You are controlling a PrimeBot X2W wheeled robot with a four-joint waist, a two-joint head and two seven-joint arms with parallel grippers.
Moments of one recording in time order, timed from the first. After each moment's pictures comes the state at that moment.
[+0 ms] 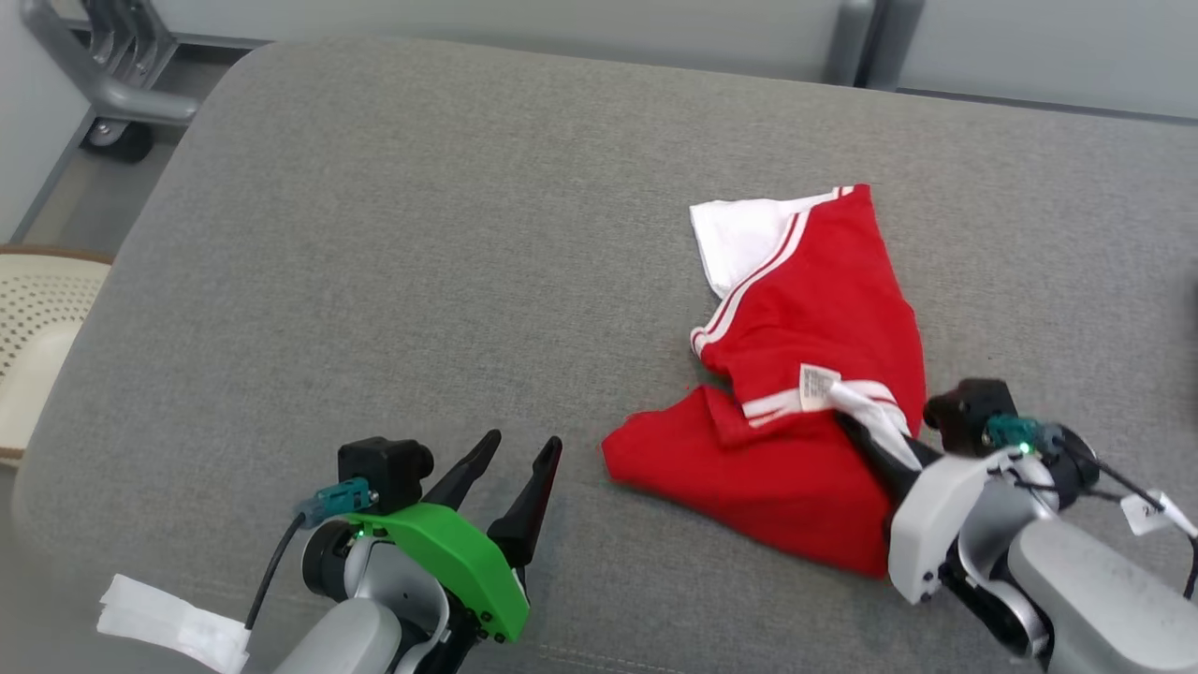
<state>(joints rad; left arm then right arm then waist) -0.22 0.17 -0.65 0.15 -0.81 0.09 -0.01 -0.30 -0.47 0.76 0.23 0.58 -0.02 0.00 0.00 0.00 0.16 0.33</state>
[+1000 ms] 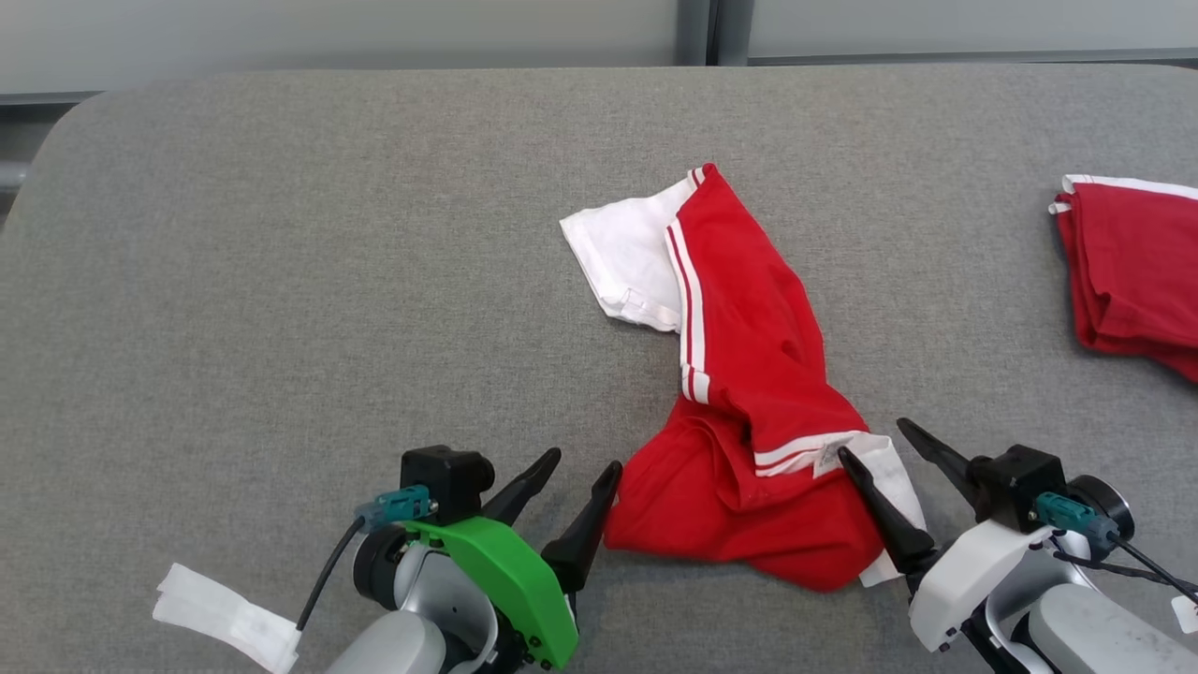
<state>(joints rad) -0.21 0.15 -0.72 0.08 -0.79 0.10 0.05 -0.11 -0.50 0.71 0.14 0.53 -0.11 -0.20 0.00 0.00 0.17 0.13</state>
